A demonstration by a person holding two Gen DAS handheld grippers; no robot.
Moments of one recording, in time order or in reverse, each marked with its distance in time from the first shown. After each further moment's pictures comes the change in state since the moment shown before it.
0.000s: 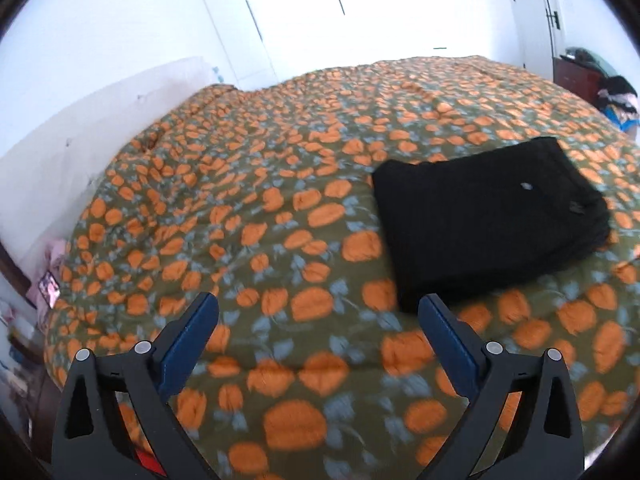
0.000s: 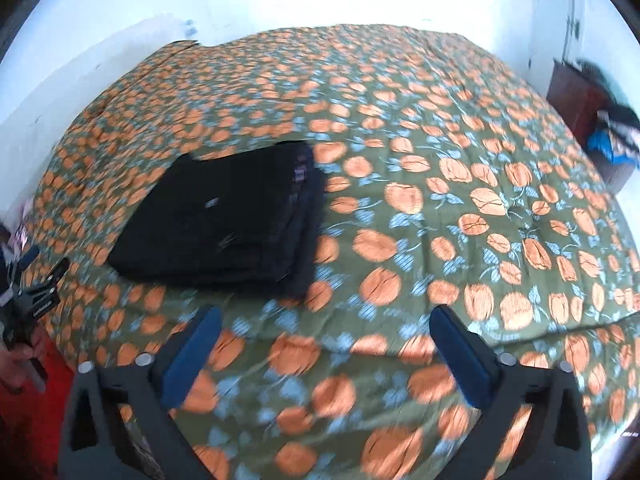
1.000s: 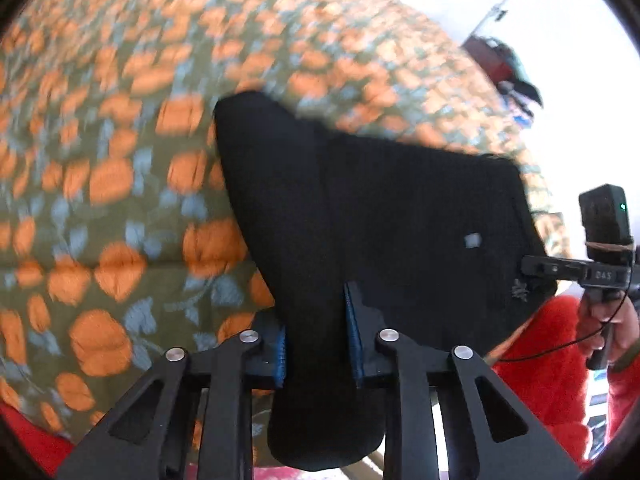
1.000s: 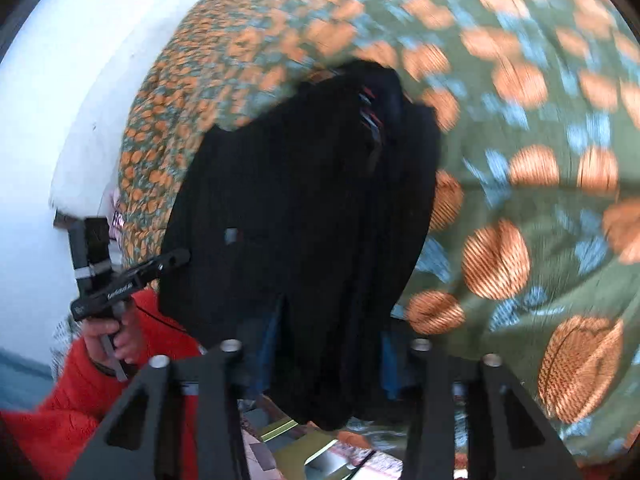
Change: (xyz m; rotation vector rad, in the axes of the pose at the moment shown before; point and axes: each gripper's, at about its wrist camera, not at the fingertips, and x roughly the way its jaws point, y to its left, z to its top) left arm 0.038 -0.034 -0.009 -0.129 0.394 -0.679; right arm 0.070 -0.017 -0.053 0.214 0.313 0.532
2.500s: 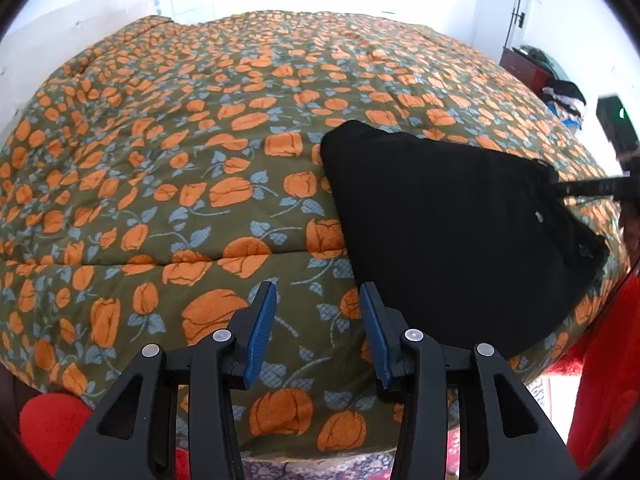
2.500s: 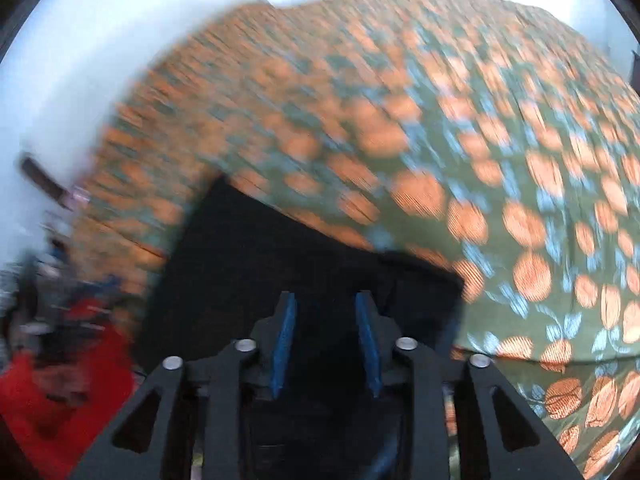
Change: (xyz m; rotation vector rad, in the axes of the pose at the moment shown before) left arm -0.026 0.032 -0.062 0.073 -0.196 0.343; right arm 0.024 0.018 0.050 -0.221 -0.076 -0.324
